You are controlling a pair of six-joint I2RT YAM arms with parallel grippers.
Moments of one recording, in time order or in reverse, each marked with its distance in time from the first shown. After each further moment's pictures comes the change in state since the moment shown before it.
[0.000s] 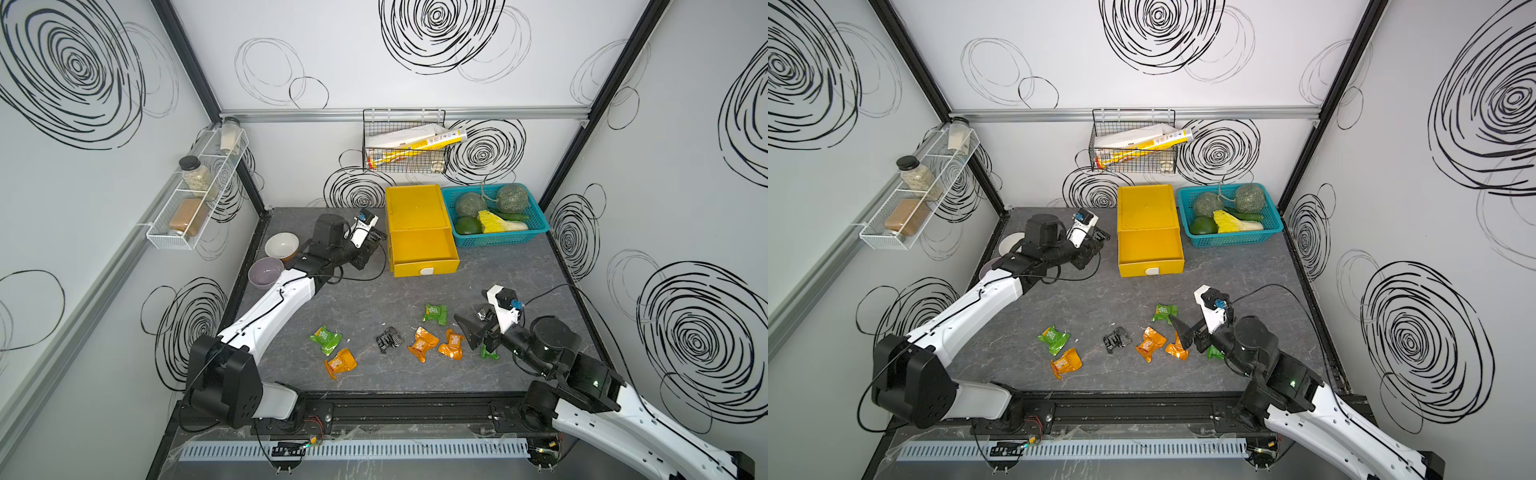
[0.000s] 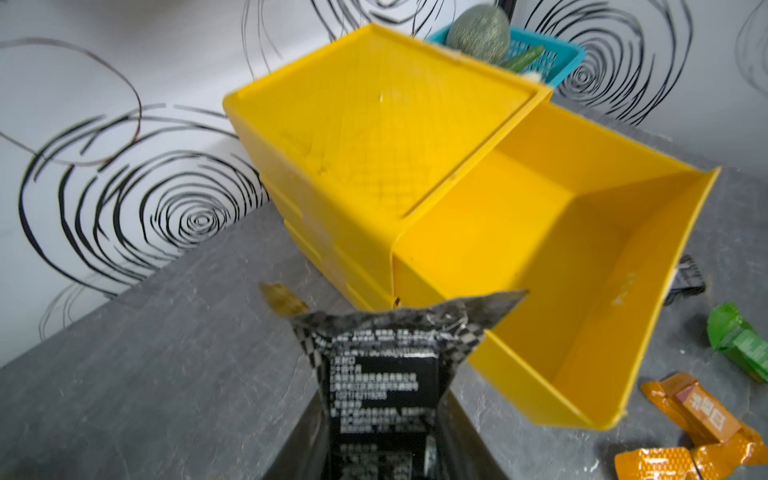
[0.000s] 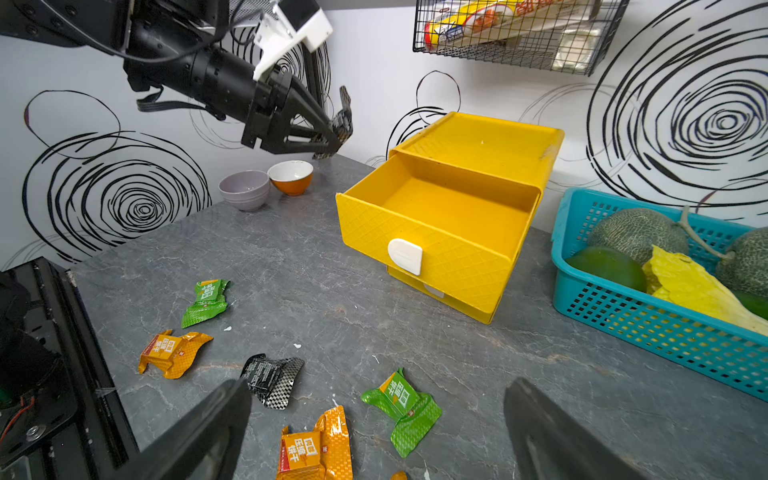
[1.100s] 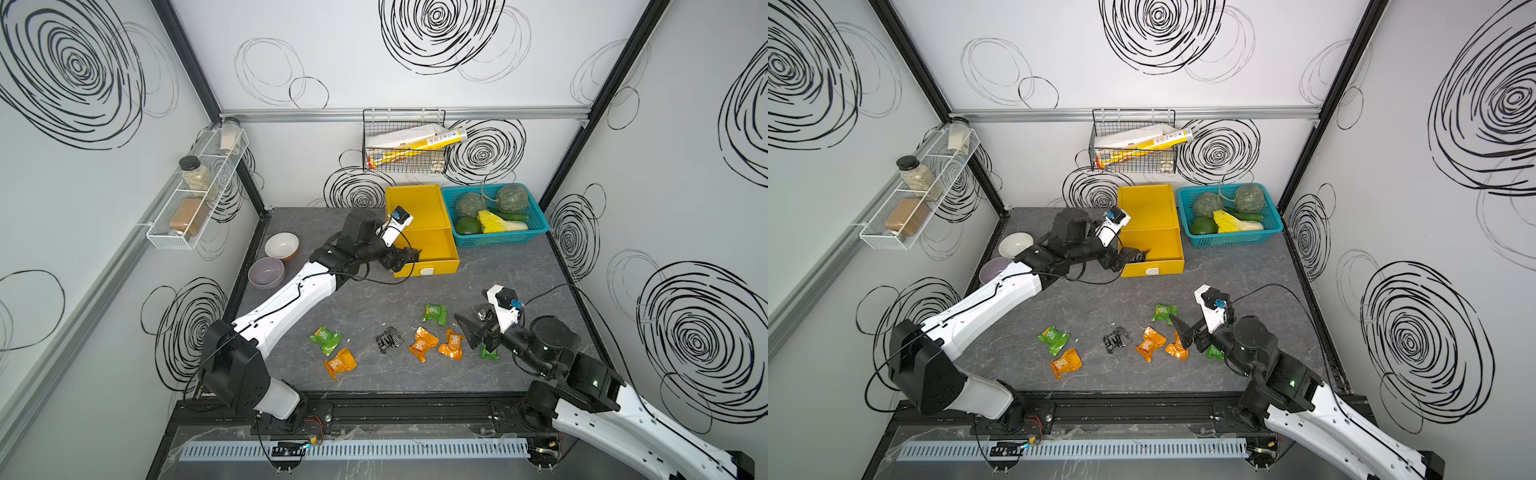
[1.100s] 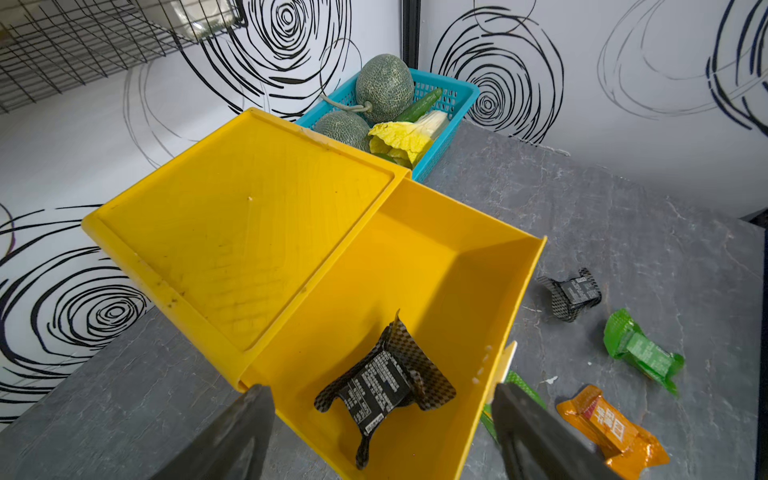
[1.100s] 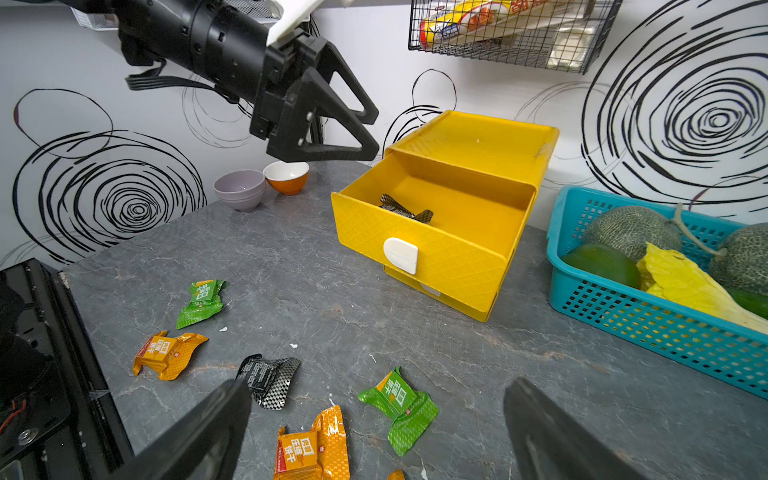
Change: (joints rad) left arm -0.180 0.068 0.122 -0.031 -0.015 -0.016; right arm 0.000 0.005 -0.001 -0.001 0.015 0.003
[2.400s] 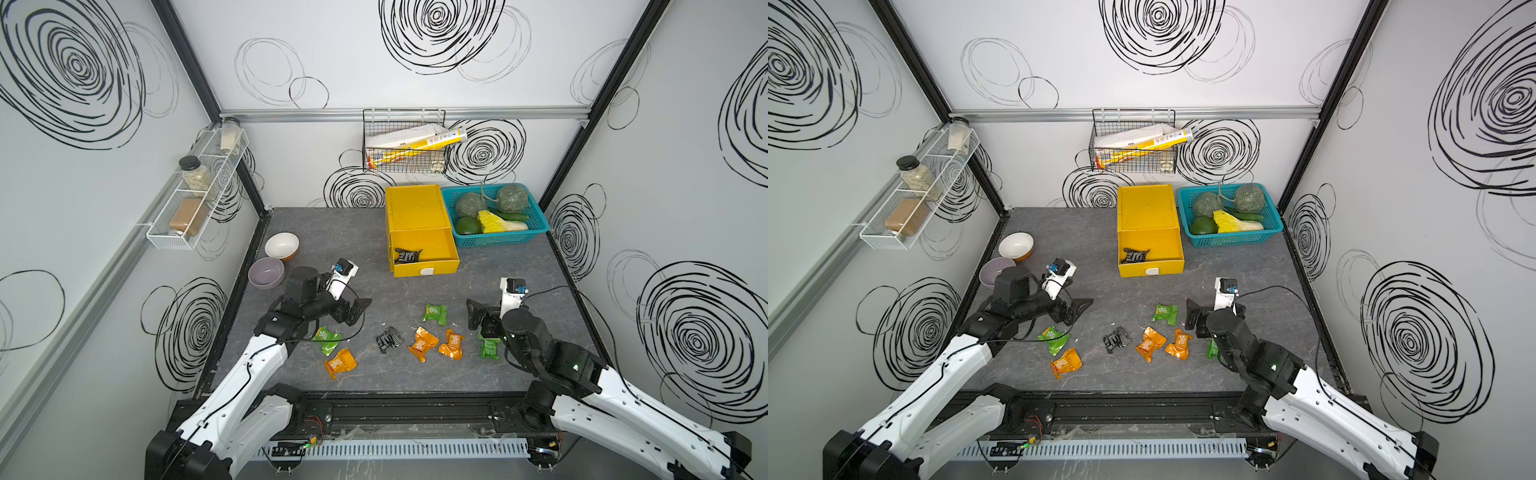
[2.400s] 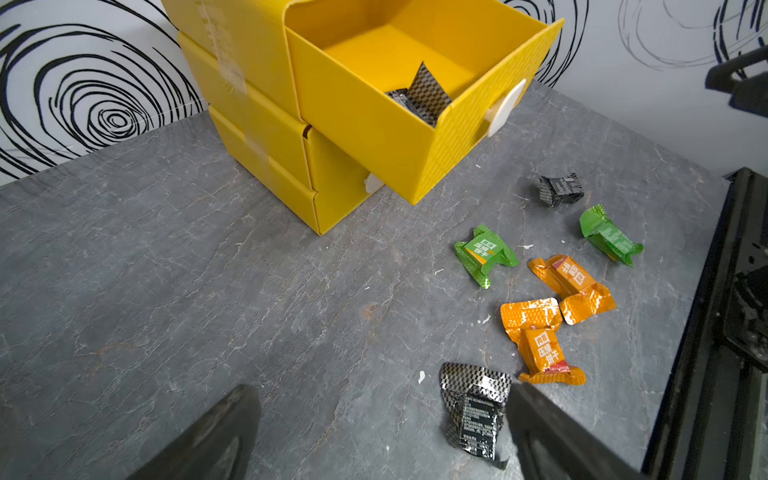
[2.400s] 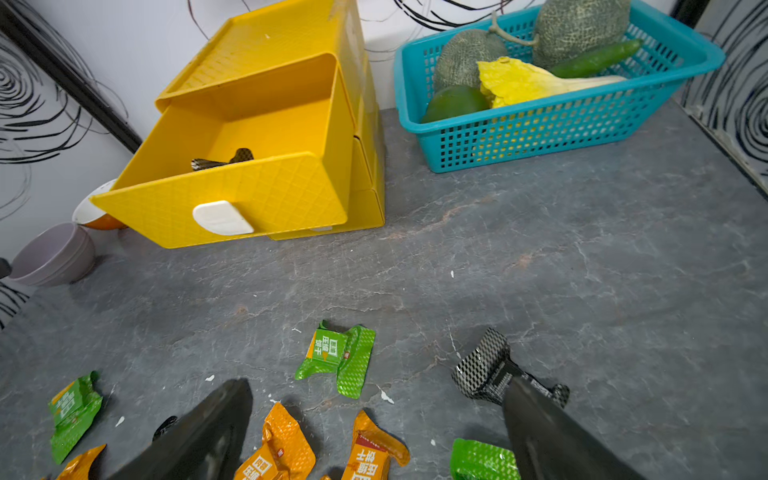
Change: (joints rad) left arm 0.278 -0.556 -0.644 -0.014 0.189 -0.012; right arm 0.000 0.177 0.040 -0.222 0.391 0.584
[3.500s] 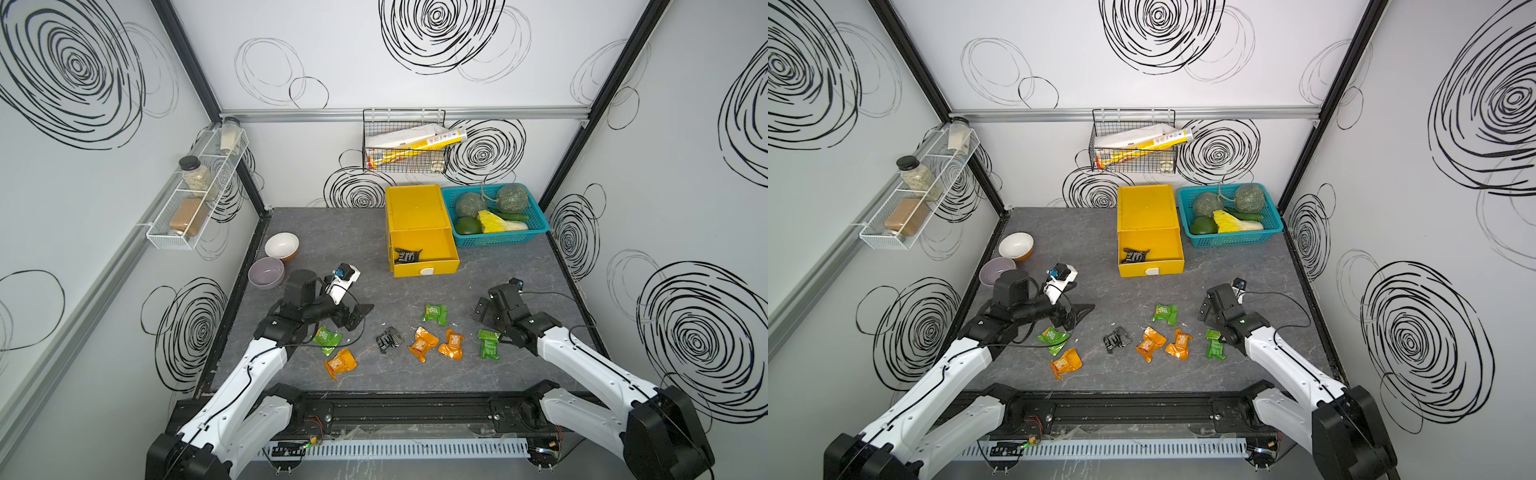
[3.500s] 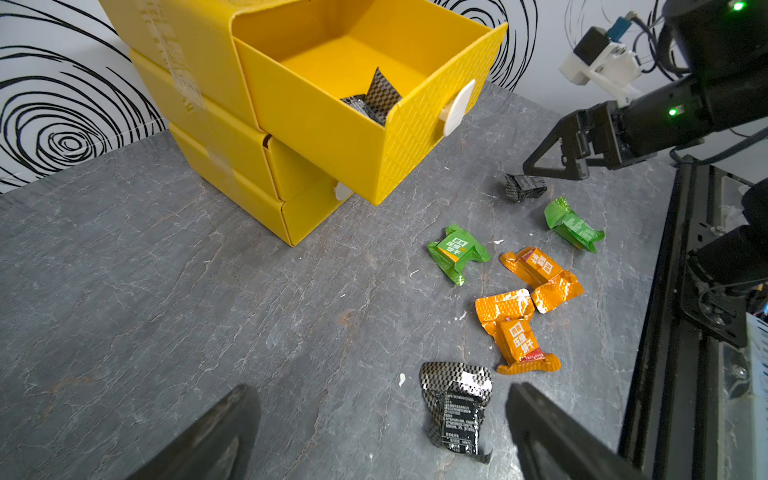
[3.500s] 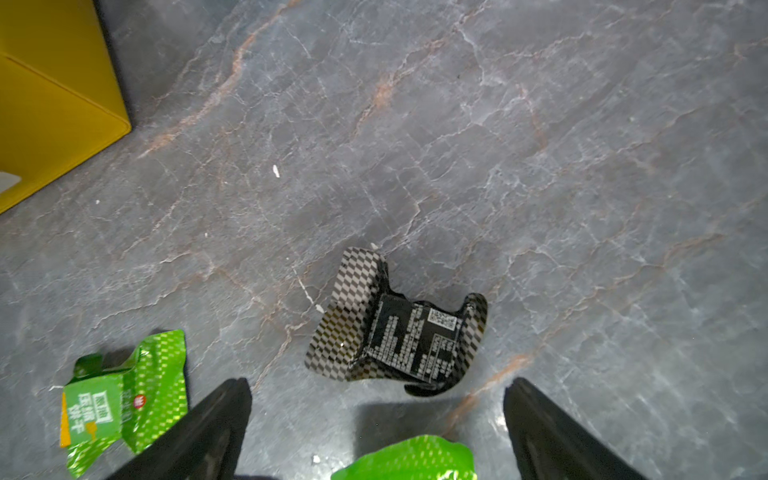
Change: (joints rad) left arm -0.001 -0.017 -0.039 0.030 0.097 0.035; right arm -0.512 0.459 -0.068 0.078 -0.321 0.089
